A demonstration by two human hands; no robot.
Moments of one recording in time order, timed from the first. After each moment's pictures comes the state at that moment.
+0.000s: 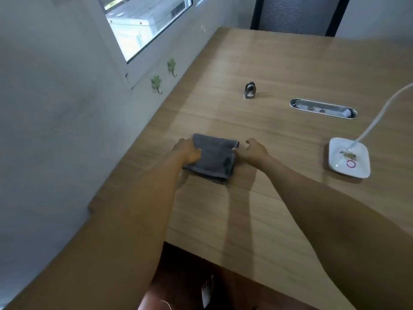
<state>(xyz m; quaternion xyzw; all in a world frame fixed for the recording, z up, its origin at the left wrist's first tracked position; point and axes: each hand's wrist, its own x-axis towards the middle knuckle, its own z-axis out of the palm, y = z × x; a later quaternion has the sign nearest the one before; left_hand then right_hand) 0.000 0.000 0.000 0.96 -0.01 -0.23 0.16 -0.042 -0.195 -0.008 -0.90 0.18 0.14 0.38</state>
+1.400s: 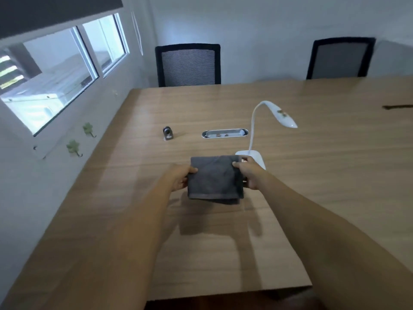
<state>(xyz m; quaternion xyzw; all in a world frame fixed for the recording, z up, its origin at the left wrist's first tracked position) -0.053 -0.164 0.048 0.75 0.06 -0.38 0.54 -0.154 -0.341 0.040 -0.60 0.41 -0.02 0.69</state>
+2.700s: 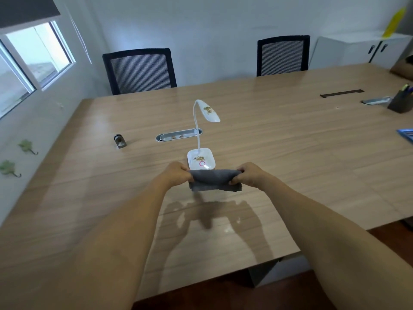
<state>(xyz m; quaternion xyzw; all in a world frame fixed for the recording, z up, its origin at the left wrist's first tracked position) -0.135 -0.276 0.054 0.88 -0.23 -0.28 0.31 -0.295 -0.455 0.044 -0.84 0.31 0.03 0.45</state>
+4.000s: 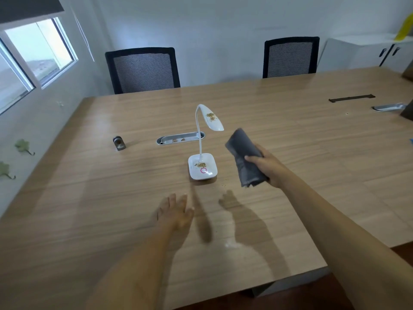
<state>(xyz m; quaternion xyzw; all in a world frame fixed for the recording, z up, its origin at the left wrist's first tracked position) -0.151 -0.249 -0.054 0.92 -0.26 -0.27 0.06 -0.285 -0.490 0.073 -0.68 0.30 -0.14 0.65</state>
